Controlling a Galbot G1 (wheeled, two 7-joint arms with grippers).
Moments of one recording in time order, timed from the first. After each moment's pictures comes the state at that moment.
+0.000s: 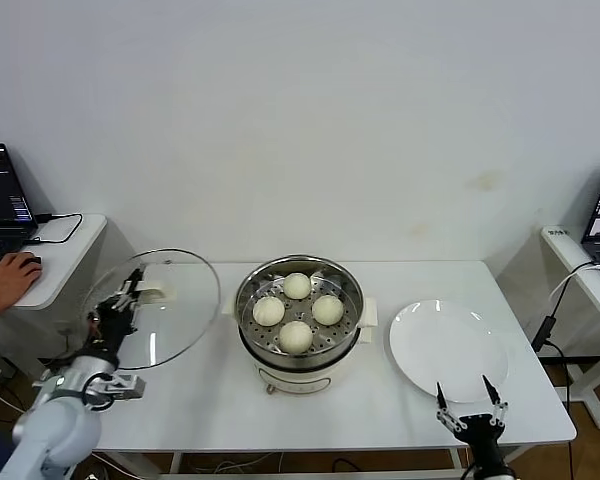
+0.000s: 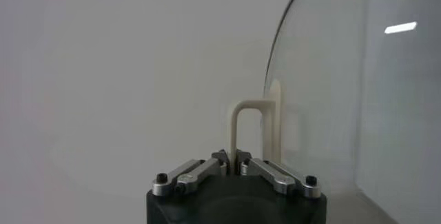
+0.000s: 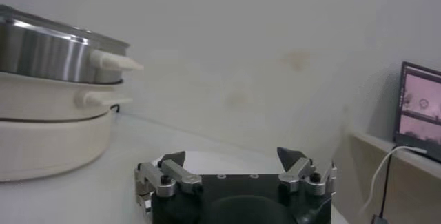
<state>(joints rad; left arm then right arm) 1.31 -0.89 -0.54 -1.96 0.89 0.15 -0.03 -1.63 1.50 0.80 1.80 -0.08 0.35 -0.15</state>
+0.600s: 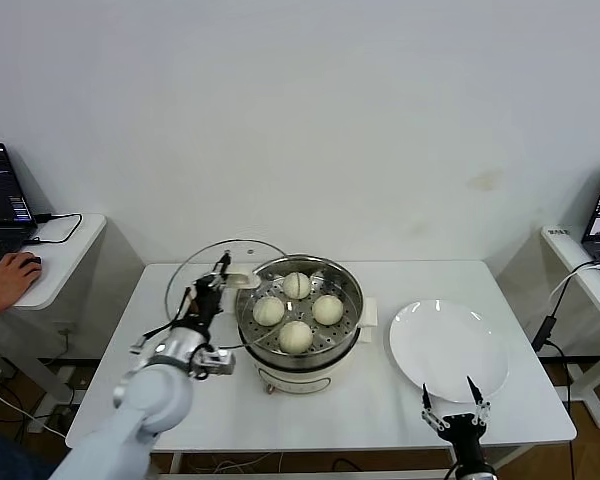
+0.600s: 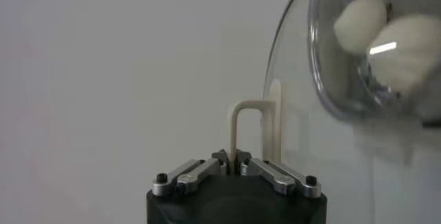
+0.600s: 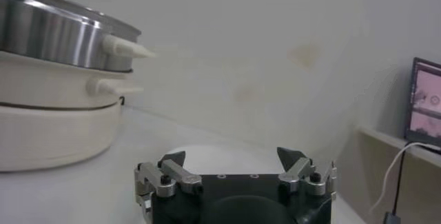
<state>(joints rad) 0.98 -1.01 -0.13 -1.95 1.07 0.33 0.15 -1.60 1.56 0.77 1.75 -0.18 0.37 -0.13</state>
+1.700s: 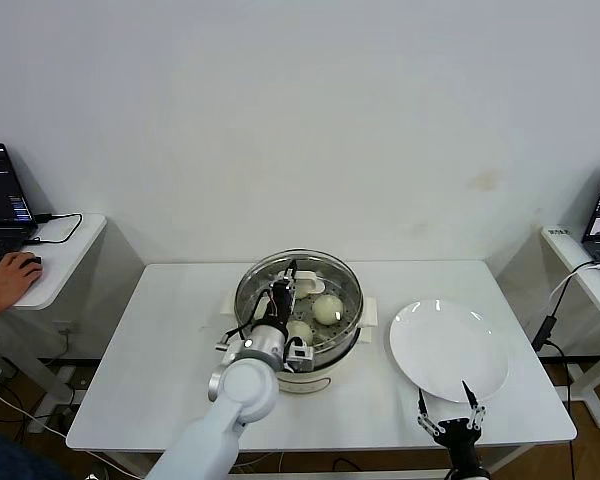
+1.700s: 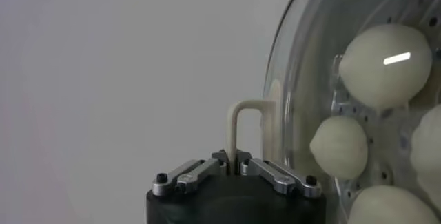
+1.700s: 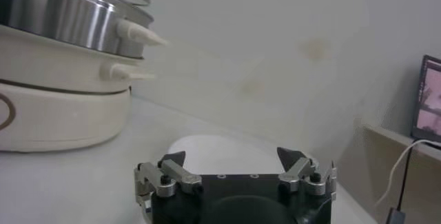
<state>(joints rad) 0.89 -1.33 0.03 -1.79 1.31 0.38 0.25 -1.60 1.57 0.77 1.73 -0.22 0.38 -0.12</state>
